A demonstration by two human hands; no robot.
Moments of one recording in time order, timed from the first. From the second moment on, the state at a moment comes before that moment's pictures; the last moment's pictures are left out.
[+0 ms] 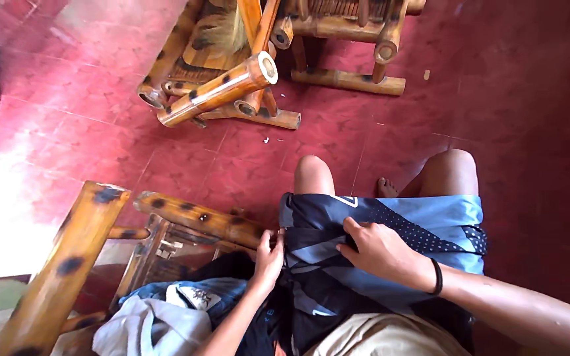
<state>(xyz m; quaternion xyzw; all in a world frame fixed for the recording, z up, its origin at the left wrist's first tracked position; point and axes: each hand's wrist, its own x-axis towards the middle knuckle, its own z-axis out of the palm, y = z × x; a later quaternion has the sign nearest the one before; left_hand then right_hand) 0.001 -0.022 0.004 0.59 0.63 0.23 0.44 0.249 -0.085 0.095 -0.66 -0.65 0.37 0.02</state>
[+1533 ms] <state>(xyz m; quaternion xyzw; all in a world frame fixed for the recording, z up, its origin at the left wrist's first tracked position) 0.063 -0.025 0.069 0.82 0.49 0.26 0.15 0.480 -0.208 -0.120 -0.53 -0.05 0.70 0.48</state>
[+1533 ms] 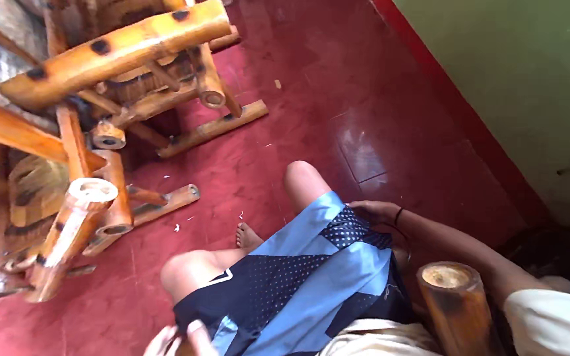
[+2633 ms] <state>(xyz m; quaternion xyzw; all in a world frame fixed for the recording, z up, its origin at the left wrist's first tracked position) 0.396 -0.199 0.023 0.91 0.07 -0.39 0.14 0.535 -0.207 -0.110 -0.38 -0.10 0.66 0.64</state>
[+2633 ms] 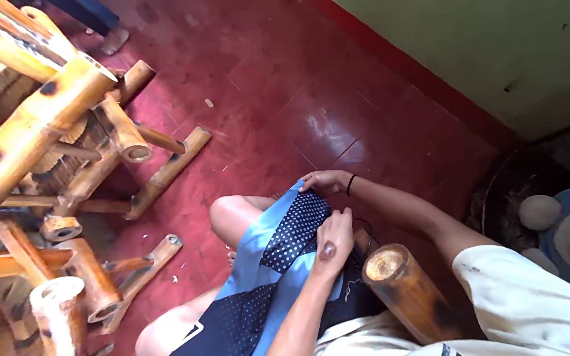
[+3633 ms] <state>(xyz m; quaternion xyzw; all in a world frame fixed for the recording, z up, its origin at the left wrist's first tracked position) 0.393 -0.221 0.053 0.93 0.01 -0.06 0.36 0.589 -0.232 0.019 -0.59 -0.26 0.51 0.57</state>
